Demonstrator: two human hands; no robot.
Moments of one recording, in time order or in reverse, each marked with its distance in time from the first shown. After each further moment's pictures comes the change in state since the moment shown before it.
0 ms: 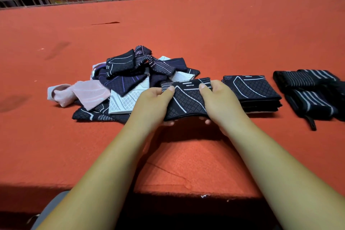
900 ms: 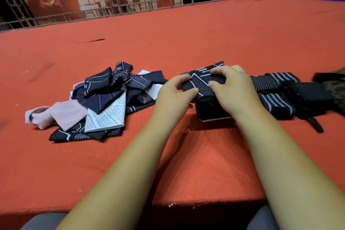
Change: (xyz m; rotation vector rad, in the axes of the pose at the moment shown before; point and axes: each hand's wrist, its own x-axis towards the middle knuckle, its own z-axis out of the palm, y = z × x) left_hand 0.010 0.049 0.121 0.068 -0.047 0.290; right_hand 0.028 0.011 -0.117 -0.322 0.283 -0.238
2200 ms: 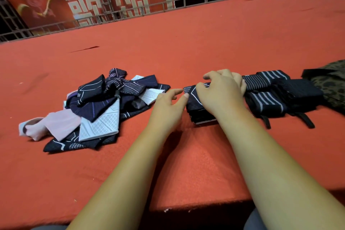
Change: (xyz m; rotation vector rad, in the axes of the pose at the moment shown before) left_hand 0.013 -0.044 0.005 0.331 -0.056 0.036; right_hand 0.000 -0.002 0.017 -0.228 0.030 0.159
